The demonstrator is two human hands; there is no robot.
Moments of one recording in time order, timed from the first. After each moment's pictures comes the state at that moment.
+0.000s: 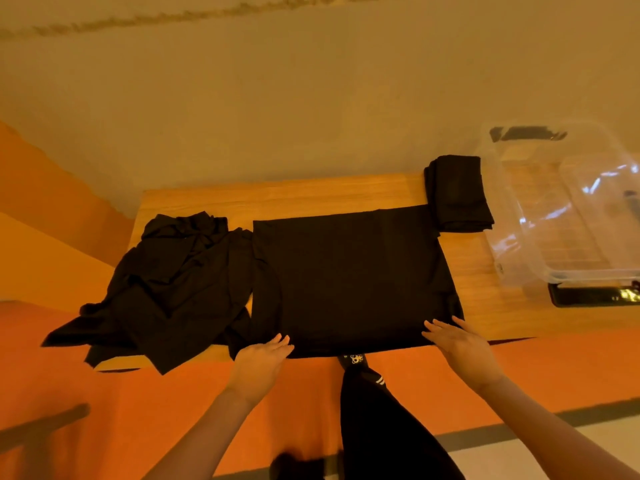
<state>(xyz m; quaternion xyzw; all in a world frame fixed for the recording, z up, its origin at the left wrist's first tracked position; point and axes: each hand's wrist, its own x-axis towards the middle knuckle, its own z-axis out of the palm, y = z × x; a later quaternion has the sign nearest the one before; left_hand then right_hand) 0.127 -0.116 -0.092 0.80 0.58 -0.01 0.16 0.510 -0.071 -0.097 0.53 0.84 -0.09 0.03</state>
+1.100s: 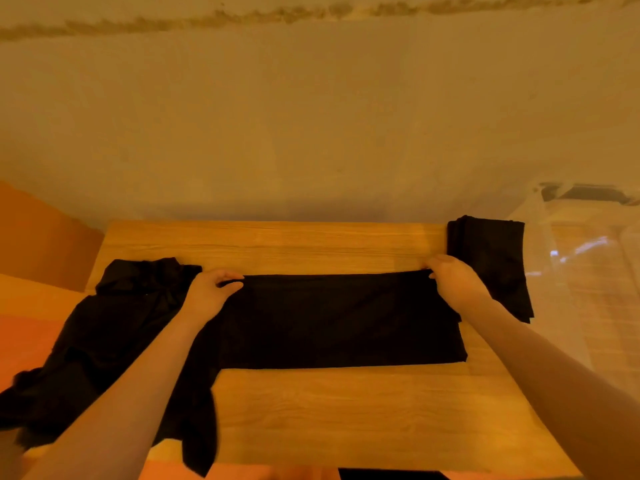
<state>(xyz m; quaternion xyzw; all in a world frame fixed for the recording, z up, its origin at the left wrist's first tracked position) 0.071 0.126 -0.061 0.42 0.79 0.21 0.40 0.466 0.218 -0.068 0.59 0.77 -0.21 0.12</state>
